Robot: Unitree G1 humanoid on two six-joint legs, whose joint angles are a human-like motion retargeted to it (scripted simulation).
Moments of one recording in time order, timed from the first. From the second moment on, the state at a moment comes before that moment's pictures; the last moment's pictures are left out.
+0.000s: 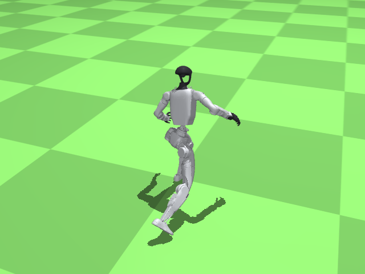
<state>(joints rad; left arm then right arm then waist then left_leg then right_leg) 0.06 0.64 0.00 0.26 -0.48 -0.12 0.47 0.08 -0.94 0.10 0.17 0.28 0.04 -0.07 0.21 -0.45 -0.02 -1.27 0.15 0.13 1.19 -0.26 -0.17 0.06 -0.59 -0.13 0.67 -0.20 0.08</state>
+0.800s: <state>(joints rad) -0.17 0.36 -0.20 0.25 -0.27 -0.04 0.47 0.21 -0.70 0.28 0.62 0.11 0.09 -0.21 -0.14 0.07 0.52 -0.16 0.42 -0.37 1.30 -0.70 -0.09 -1.25 -0.52 -0.35 1.53 -0.41 0.05</state>
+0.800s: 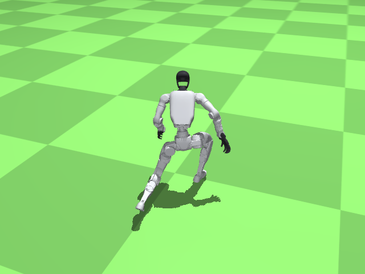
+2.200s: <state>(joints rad) 0.14 0.64 0.12 0.45 -0.51 -0.07 0.41 0.12 -0.96 0.06 -0.35 0.02 0.02 -0.13 0.26 -0.43 0.11 -1.29 0.31 0.25 1.40 -0.30 -0.02 0.12 -0.58 0.12 0.66 -0.35 0.12</state>
